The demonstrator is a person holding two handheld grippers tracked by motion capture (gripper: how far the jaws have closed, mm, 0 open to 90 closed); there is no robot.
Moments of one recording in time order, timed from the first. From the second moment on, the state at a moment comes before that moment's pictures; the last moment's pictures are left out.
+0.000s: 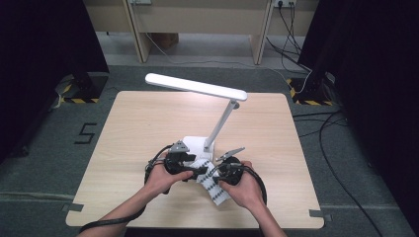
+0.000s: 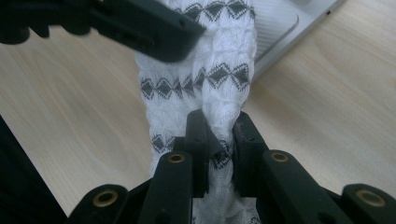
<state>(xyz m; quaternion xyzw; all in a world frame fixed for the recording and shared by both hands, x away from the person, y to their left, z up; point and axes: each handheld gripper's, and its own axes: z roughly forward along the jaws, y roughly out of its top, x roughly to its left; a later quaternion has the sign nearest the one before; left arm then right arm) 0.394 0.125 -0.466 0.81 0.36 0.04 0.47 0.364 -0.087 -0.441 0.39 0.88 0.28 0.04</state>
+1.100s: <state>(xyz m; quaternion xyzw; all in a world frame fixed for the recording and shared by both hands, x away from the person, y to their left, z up) 0.393 0.170 -0.441 0.76 0.37 0.04 0.53 0.361 -0.090 -0.416 0.37 0.85 0.37 0.08</state>
